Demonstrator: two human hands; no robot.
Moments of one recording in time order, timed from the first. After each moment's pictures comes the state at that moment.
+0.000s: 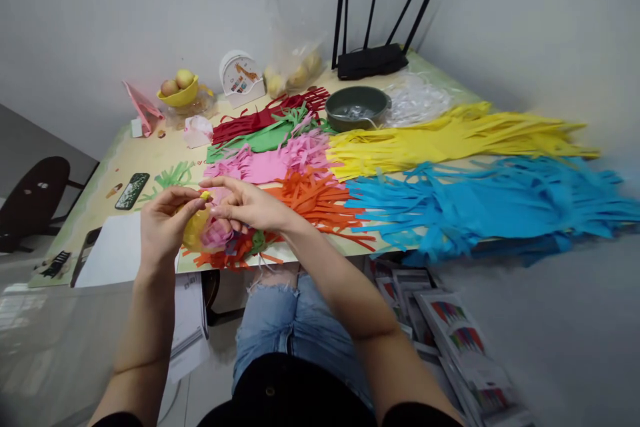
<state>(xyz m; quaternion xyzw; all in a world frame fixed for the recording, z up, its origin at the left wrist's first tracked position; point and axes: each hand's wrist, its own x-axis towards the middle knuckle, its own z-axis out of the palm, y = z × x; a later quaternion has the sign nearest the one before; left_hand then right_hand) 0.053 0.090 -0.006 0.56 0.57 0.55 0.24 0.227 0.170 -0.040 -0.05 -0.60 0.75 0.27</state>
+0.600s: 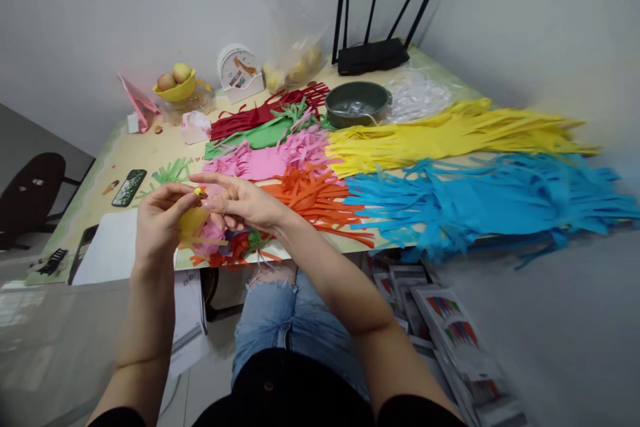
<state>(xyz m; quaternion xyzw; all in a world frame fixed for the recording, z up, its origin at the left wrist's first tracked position) 0.051 0.092 -0.003 0.49 0.56 0.58 0.34 0.223 0.165 -0.037 -0.02 -0.52 0.81 0.26</state>
